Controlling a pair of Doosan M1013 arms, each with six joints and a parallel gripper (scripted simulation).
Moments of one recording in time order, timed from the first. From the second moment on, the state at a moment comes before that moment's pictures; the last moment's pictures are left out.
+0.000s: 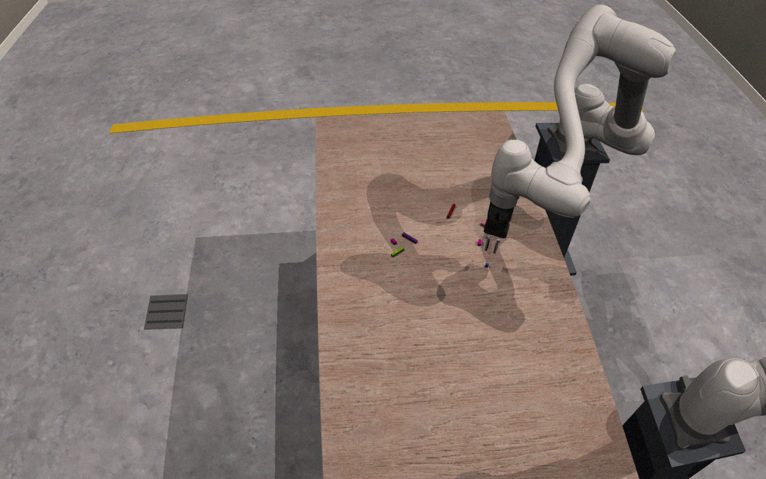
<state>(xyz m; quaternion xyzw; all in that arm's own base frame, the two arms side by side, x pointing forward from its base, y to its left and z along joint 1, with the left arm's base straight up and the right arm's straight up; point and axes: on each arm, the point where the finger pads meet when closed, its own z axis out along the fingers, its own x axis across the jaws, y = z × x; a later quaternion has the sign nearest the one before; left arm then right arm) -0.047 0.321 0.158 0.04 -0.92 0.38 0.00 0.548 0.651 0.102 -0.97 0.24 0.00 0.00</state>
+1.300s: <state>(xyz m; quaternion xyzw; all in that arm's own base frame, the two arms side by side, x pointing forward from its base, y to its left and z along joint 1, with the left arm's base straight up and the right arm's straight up) -0.047 0.321 0.158 0.04 -0.92 0.38 0.00 0.607 0.639 0.109 -0.99 0.15 0.00 0.00</state>
